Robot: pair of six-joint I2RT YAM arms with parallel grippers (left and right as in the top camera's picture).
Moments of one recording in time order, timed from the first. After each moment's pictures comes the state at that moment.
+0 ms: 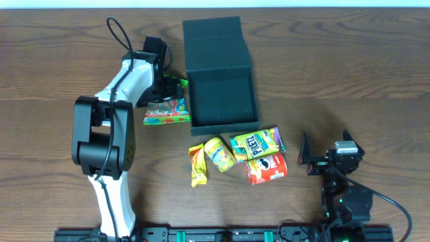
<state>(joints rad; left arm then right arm) -0.17 2.14 1.52 -0.85 0.04 -0.36 0.02 0.01 0.01 -0.07 -0.01 -0.03</state>
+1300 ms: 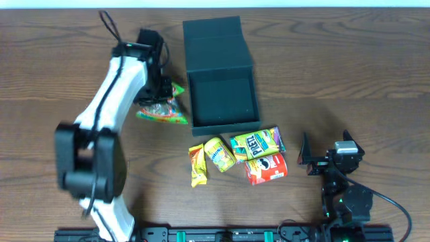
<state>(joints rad) -0.19 1.89 1.57 -1.13 0.06 -0.31 0.02 0.01 0.01 -0.07 -0.01 -0.03</state>
